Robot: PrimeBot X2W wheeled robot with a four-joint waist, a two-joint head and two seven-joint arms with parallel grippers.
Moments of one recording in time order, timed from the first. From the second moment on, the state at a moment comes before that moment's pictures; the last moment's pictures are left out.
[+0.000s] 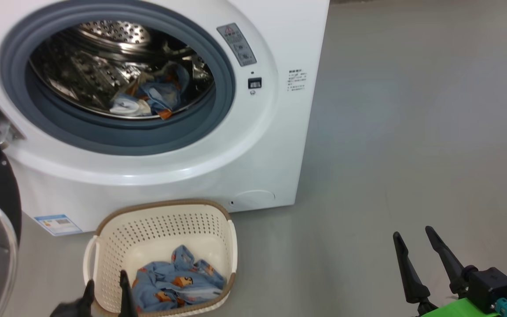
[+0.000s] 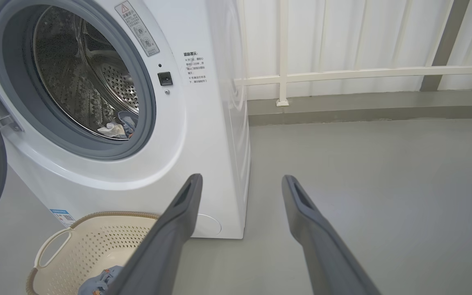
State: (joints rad) left arm 0.01 0.04 -0.10 0.34 -0.34 0.15 -0.26; right arm 0.06 -0.09 0.00 0.07 0.19 0.13 -0.25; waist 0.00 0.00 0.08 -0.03
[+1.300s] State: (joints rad) left arm -0.77 0.07 -0.04 1.25 -0.51 0.13 0.09; right arm -0.15 -0.13 0.14 0.11 0.26 0.13 -0.25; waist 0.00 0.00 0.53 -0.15
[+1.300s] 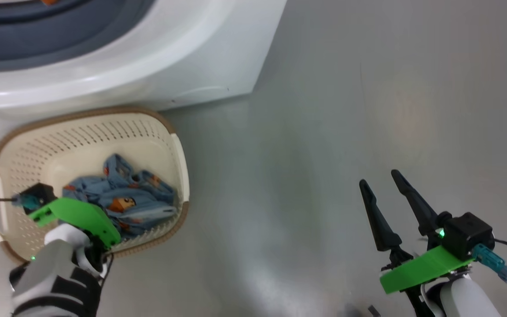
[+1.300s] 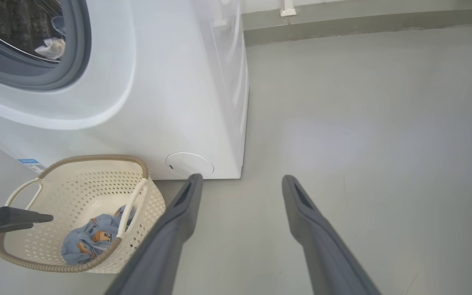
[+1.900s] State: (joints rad) left arm -0.92 0.10 -0.01 1.28 -0.56 0.16 0.09; right arm -0.22 -0.14 0.13 0.10 0.29 0.13 -0.25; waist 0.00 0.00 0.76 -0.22
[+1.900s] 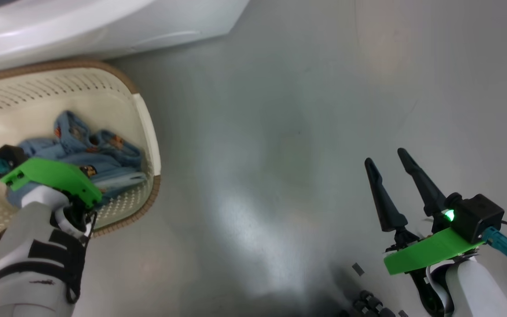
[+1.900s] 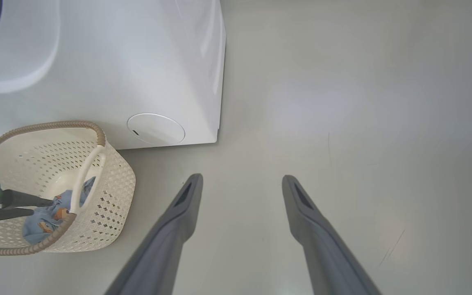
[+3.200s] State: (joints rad) left arm -1.04 0.13 -0.05 1.29 -0.57 0.19 0.04; right arm -0.23 -0.17 0.09 0.05 0.31 0.13 -0.25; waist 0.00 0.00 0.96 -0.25
